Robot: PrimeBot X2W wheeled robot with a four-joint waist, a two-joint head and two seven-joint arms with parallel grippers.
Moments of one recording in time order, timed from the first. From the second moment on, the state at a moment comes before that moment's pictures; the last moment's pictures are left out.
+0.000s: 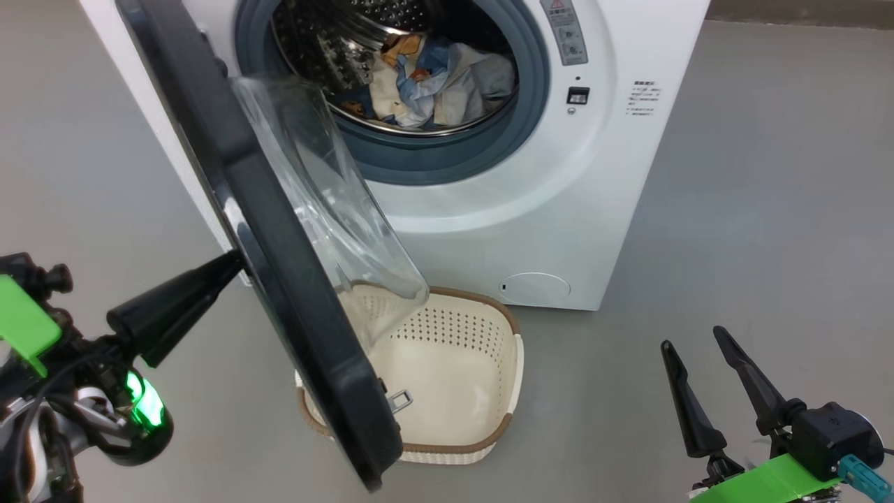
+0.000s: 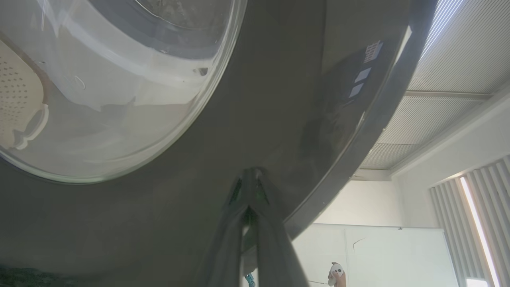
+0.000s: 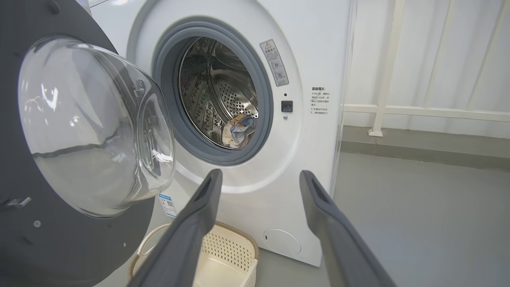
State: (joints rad) left arm -0.35 0.04 0.29 -0.24 -1.51 0.50 1.04; right arm 0.02 -0.15 0.06 0.00 0.22 0.13 -0.26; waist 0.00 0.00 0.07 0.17
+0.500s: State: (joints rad) left arm -0.35 0.04 0.23 -0.15 -1.53 0.44 0.96; right arm 0.02 -0.15 0.07 0.01 0.22 0.13 -0.26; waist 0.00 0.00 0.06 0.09
